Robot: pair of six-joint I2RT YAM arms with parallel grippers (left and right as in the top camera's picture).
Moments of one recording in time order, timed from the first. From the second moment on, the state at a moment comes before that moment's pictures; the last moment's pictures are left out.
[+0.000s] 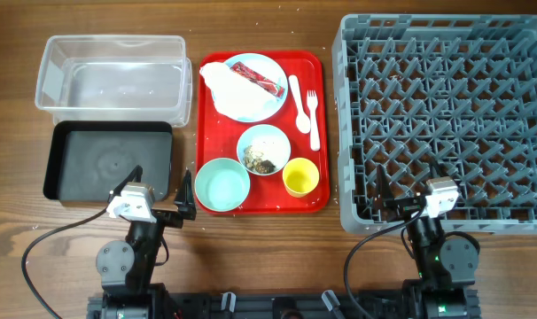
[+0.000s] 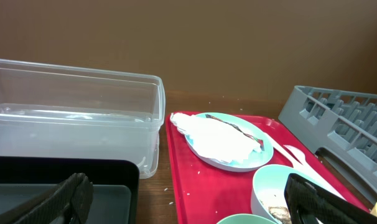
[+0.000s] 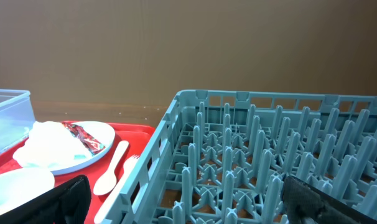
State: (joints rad) left arm 0.04 0.01 0.01 -0.05 0.21 -0.16; right arm 0.03 0.01 0.01 0.01 -0.12 0.01
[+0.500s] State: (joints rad) left arm 0.04 0.01 0.01 -0.05 0.21 -0.16; right arm 0.03 0.01 0.01 0.06 -0.11 0.01
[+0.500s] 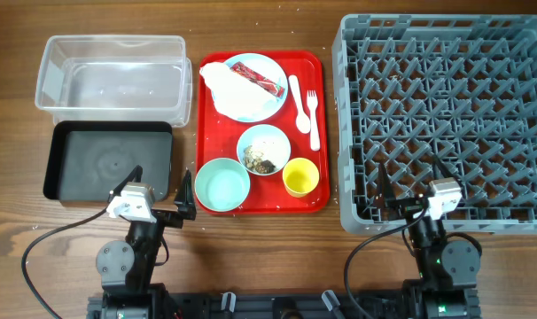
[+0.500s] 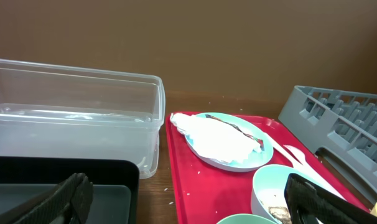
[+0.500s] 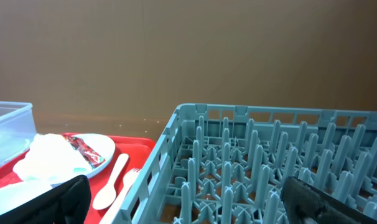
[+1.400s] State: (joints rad) left arm -0.05 1.33 1.36 -0.58 0.40 -0.18; right arm 0.03 0.87 0.81 -0.29 -0.16 -0.01
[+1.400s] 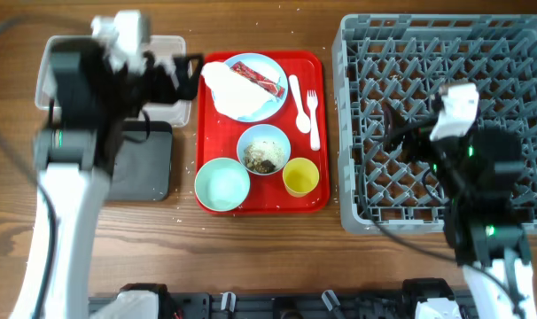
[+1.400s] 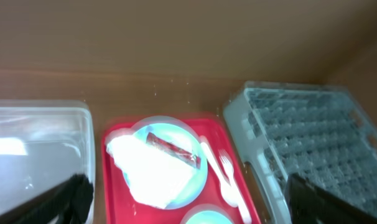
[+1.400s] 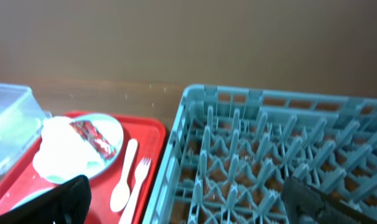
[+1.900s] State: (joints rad) left arm -0.27 2.28 1.79 -0.66 0.20 -0.26; right arm 0.03 1.17 0.94 -0.41 -0.33 0.09
